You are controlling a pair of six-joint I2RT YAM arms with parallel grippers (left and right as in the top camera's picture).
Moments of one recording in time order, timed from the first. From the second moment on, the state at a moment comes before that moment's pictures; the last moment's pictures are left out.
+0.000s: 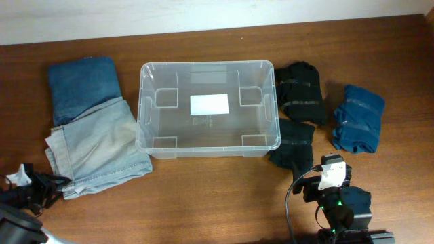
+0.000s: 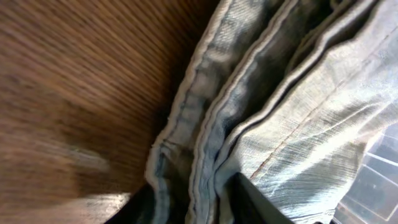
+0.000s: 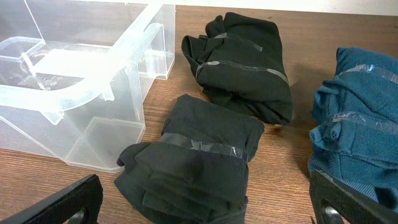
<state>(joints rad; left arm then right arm) 0.99 2.02 1.21 -0.96 0.58 0.24 -0.03 0.01 0.15 -0.54 -0.12 -0.06</state>
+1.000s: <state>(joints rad) 1.00 1.98 1.01 -0.75 0.92 0.24 -0.03 0.01 0.15 -0.54 -0.13 -0.07</state>
